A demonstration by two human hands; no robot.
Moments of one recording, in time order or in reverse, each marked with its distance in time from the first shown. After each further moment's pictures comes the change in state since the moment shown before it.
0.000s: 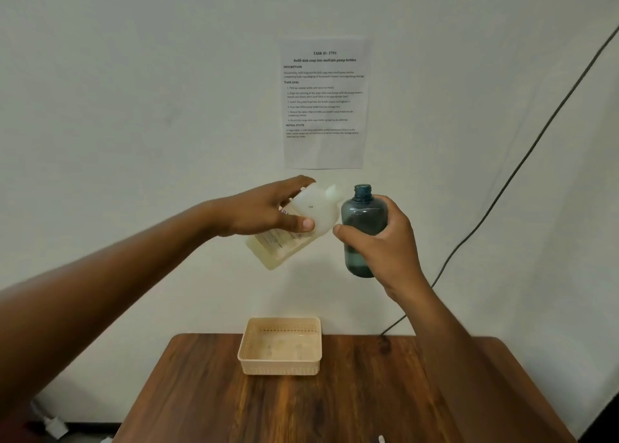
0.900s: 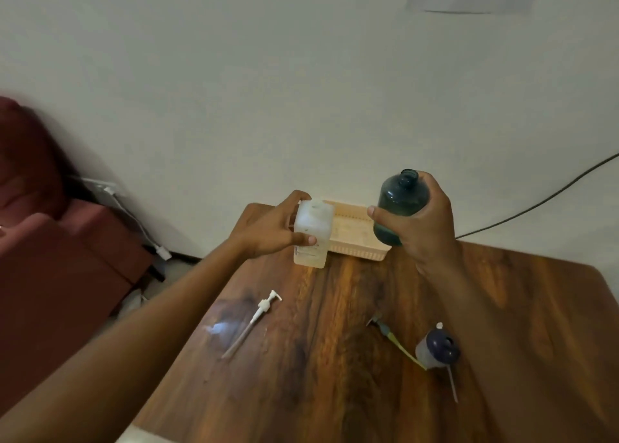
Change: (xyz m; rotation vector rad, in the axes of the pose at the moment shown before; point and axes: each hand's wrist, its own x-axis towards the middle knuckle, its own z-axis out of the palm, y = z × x) left_hand -0.156 -0.220 0.152 -0.339 0.192 -0.442; right_hand -0.099 0.098 0.115 -0.065 -0.184 0.194
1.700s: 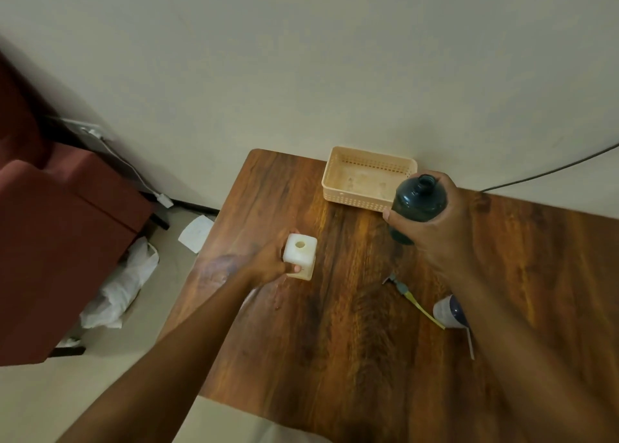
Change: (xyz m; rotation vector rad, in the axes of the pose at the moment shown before) left_hand -0.034 -0.187 0.081 -0.170 -0.070 -0.377; right_hand -0.030 0.072 0.034 -0.077 -0.094 0.121
